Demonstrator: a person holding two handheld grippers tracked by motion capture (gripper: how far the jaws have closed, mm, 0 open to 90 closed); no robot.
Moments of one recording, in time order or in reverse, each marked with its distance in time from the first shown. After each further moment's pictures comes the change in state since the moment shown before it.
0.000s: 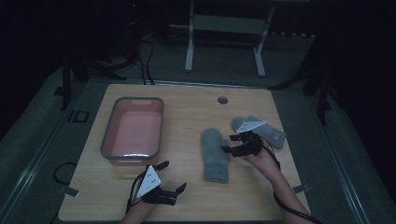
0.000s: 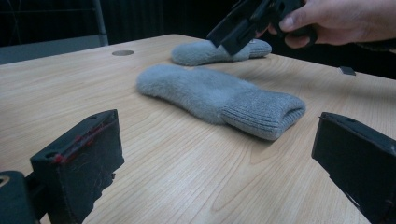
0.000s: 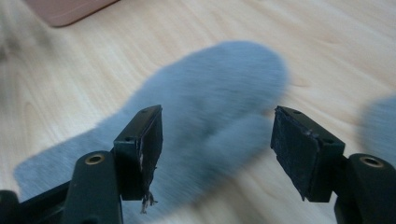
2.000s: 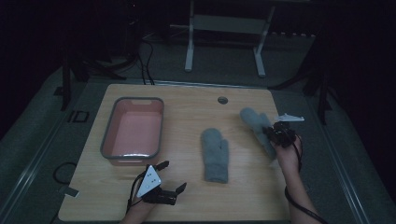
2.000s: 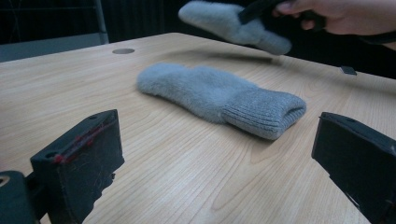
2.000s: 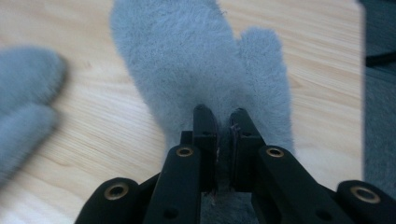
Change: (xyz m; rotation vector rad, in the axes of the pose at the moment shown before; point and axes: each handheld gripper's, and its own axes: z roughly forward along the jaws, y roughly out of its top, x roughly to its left) left arm 0.000 0.000 0.000 0.005 0.002 -0.005; right arm -0.062 -0.037 -0.061 -0.063 -0.485 0.329
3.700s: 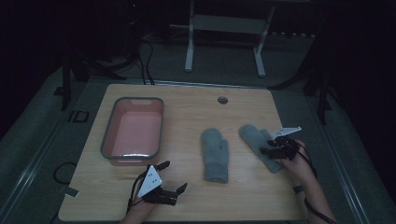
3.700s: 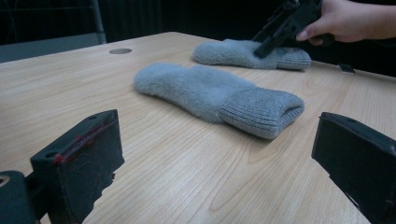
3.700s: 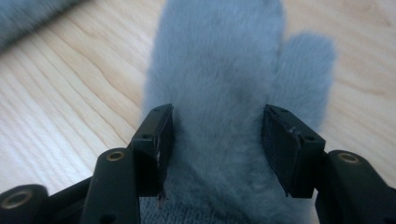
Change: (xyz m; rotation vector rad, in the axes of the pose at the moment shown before) left arm -0.001 0.000 0.002 0.005 -0.008 0.011; right arm -0.021 -0.045 0.014 0.173 0.224 -0.259
